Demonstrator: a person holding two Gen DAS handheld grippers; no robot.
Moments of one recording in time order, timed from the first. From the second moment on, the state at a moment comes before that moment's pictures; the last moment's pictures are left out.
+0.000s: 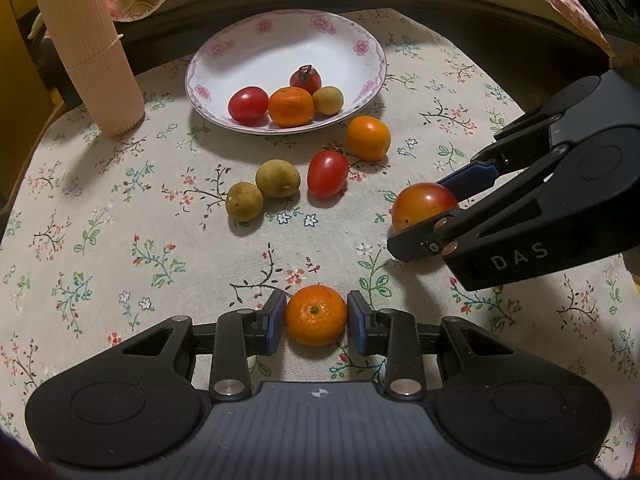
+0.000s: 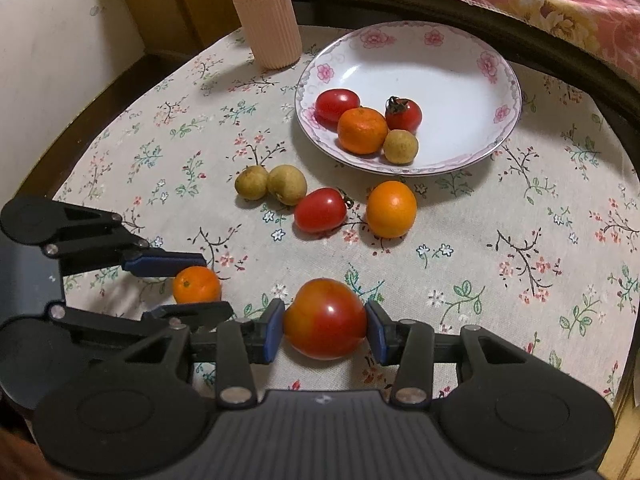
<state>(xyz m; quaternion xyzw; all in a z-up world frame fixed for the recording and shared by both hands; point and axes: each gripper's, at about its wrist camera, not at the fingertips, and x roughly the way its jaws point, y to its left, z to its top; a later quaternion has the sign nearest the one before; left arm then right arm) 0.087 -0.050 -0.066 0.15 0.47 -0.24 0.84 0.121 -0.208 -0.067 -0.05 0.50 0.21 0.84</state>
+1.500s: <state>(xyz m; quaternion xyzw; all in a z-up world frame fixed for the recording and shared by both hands) 0.127 -0.059 -0.035 0.13 0.43 -0.21 0.87 0.136 -0.213 -0.037 -0.02 0.46 0.18 0.87</state>
